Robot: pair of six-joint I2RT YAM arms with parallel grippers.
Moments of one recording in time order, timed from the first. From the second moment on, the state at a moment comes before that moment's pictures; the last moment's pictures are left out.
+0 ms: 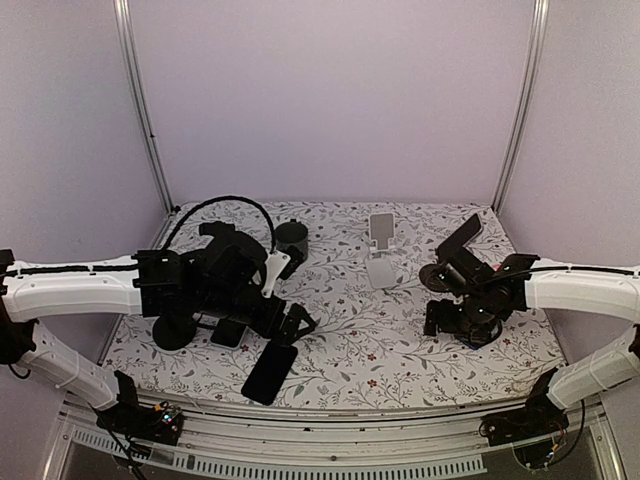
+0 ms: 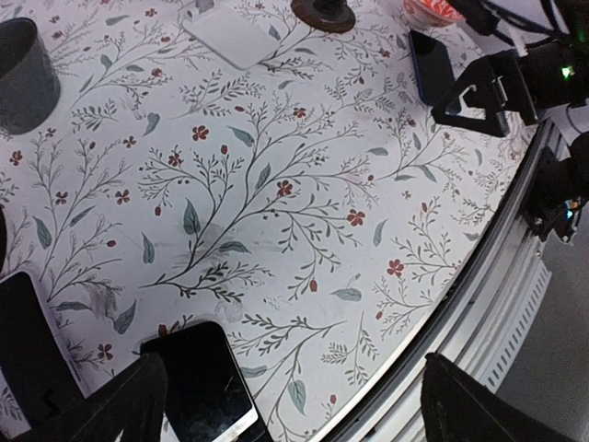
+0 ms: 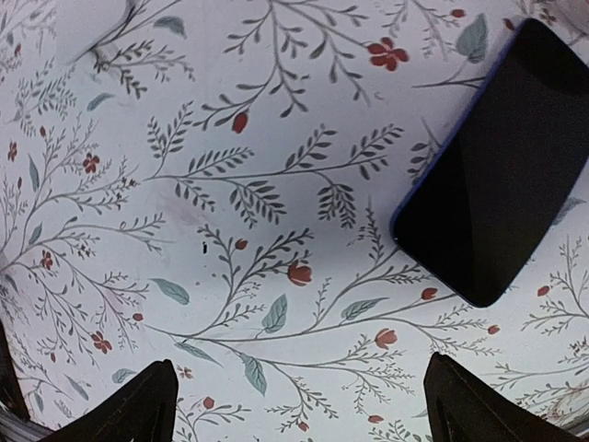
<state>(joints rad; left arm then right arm) -1.09 1.33 0.99 -0.45 -0.06 -0.43 0.77 1.31 0.80 -0.75 0.16 0.91</state>
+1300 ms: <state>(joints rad) -1.09 1.31 0.94 -0.43 -0.05 -0.43 0.49 1.53 0.83 -0.72 0.35 1.17</state>
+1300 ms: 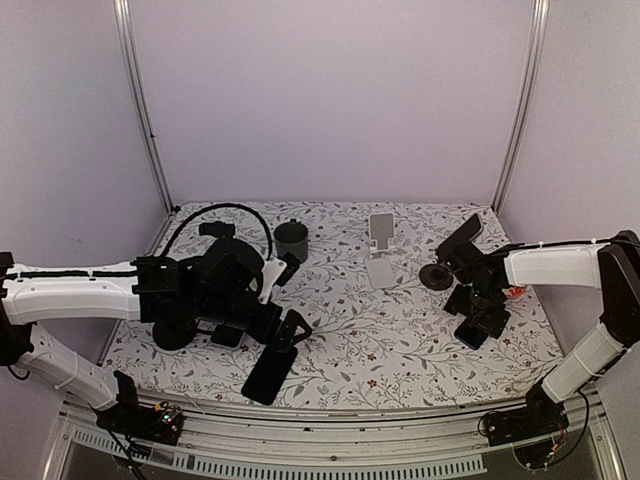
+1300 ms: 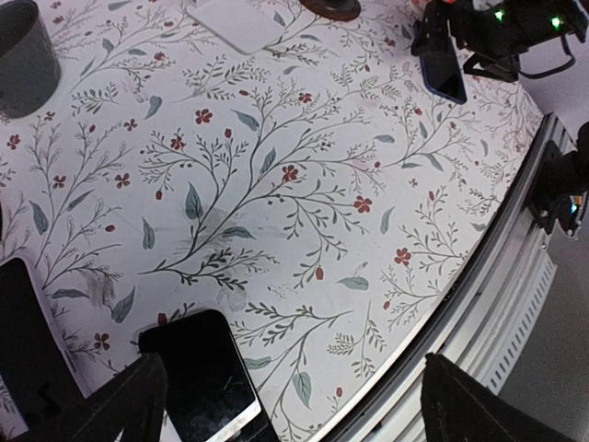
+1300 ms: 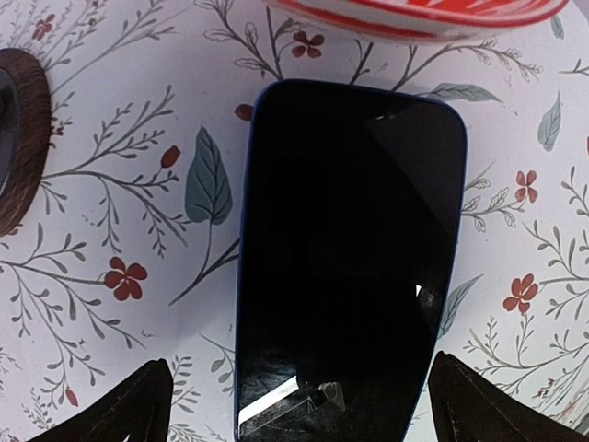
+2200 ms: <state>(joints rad) -1.09 1.25 0.94 -0.48 -0.08 -0.49 0.43 1.59 0.82 -0.68 0.23 1.16</state>
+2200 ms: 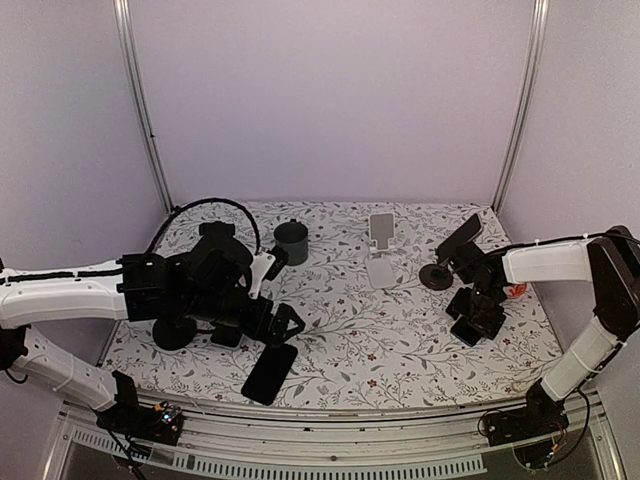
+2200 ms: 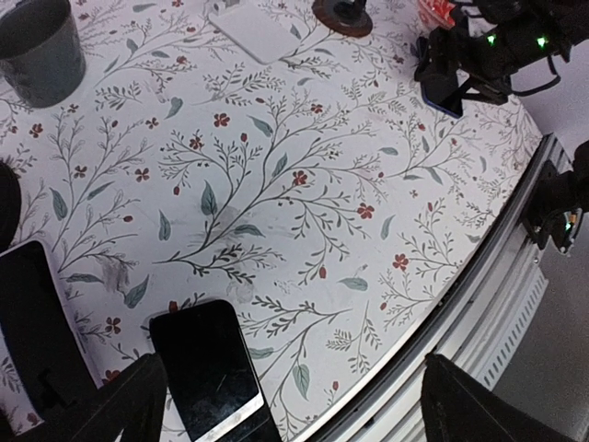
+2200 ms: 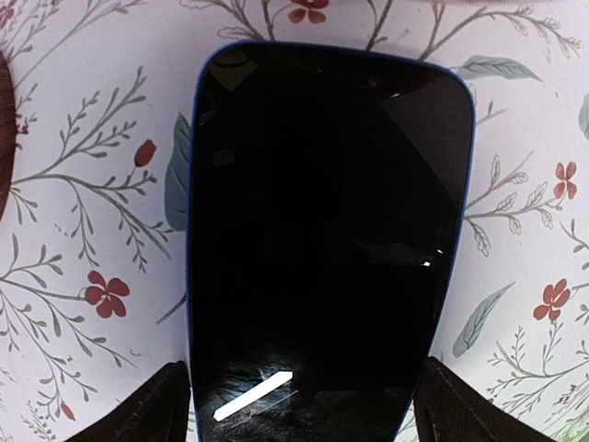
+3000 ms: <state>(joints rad) -1.09 1.22 0.99 -0.53 -0.13 -0.48 0.86 1.63 0.87 -0.66 0.20 1.01</state>
